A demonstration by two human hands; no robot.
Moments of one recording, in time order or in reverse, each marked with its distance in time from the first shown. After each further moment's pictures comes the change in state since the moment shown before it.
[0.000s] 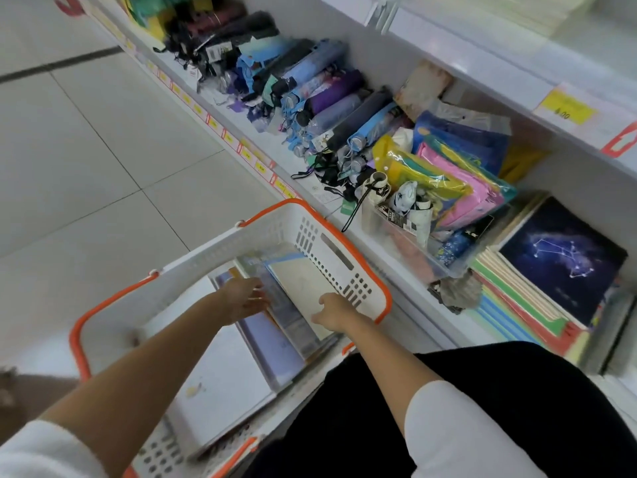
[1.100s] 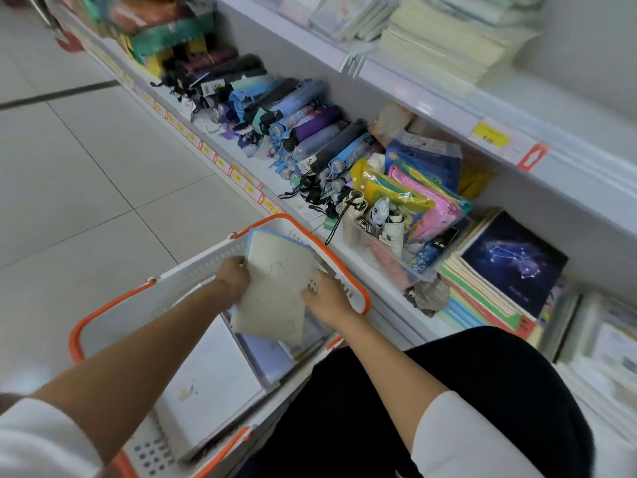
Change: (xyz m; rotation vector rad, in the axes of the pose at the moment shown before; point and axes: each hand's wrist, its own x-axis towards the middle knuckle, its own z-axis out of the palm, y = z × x) left_hand -0.028 0.026 0.008 0.420 0.207 0.445; right_hand -0.058 -0.019 -0.021 0.321 0.370 -0.200
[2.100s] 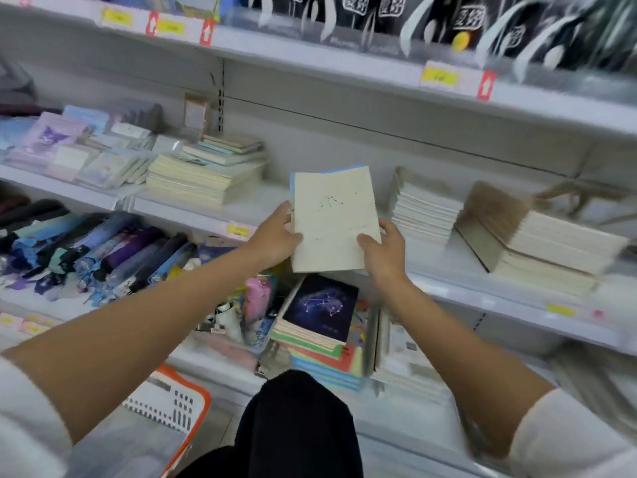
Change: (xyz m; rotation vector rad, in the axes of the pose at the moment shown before) left_hand -0.240 0.327 0.199 0.025 -0.594 0.957; right_hand -0.239 0.033 -0.364 0.649 1.163 -0.170
